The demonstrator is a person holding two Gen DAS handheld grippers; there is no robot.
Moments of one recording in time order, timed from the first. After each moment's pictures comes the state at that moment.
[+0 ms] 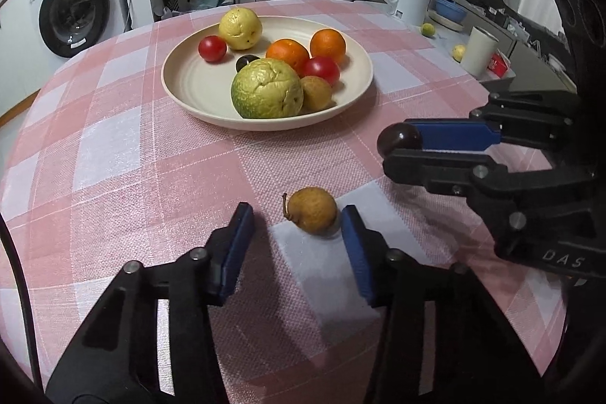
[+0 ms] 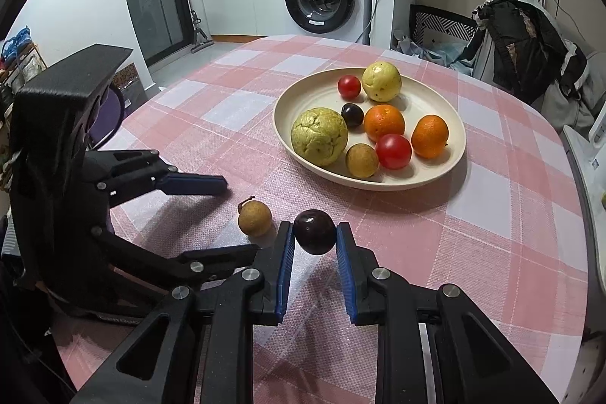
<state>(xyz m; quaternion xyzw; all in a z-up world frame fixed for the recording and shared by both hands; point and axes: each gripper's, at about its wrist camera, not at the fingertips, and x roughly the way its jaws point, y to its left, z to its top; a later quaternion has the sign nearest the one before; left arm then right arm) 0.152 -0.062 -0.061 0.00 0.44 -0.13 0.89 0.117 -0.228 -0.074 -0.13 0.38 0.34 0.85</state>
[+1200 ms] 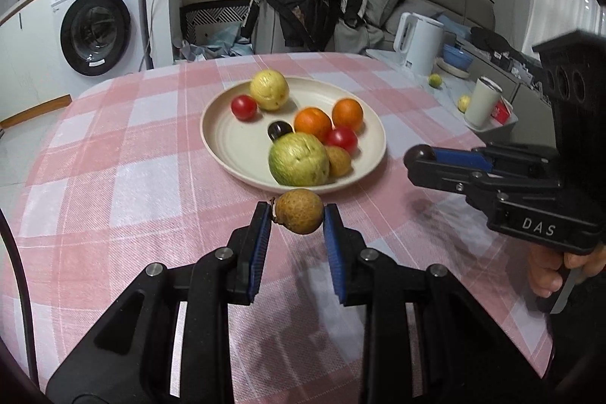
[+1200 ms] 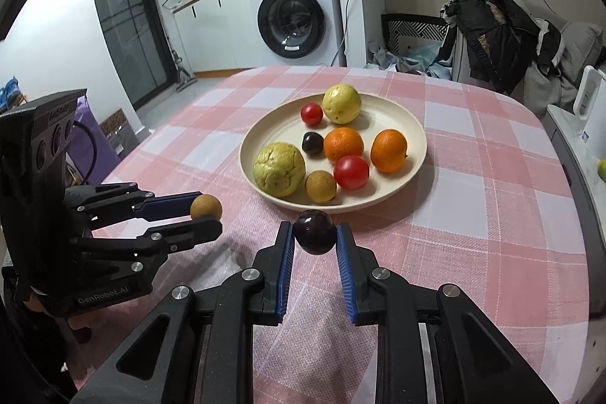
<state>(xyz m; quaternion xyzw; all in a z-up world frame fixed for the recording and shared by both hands) 0.145 -0.033 -0.019 -0.03 0.36 -0.10 0.93 0.136 -0.258 -0.064 -0.05 0.36 0.32 0.87</state>
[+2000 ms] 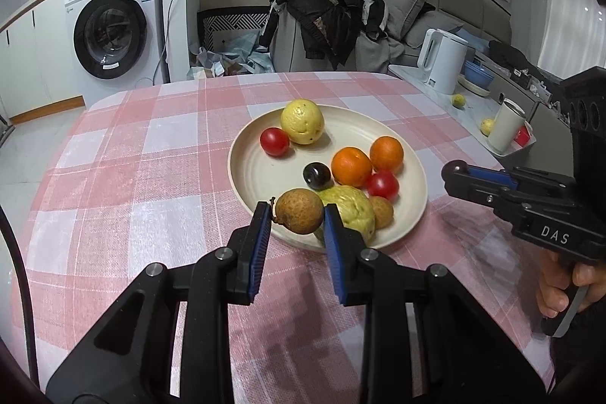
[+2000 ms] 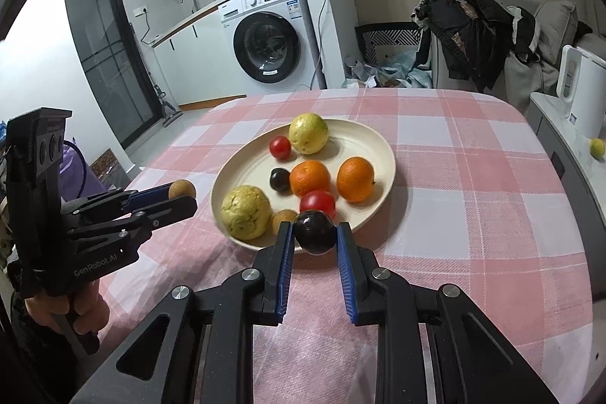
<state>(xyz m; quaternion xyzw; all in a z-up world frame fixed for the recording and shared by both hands) 0.198 -0.015 -0.015 -0.04 0.35 -0.07 0.93 0.164 -0.273 -0.057 0.01 0.35 0.29 0.89</state>
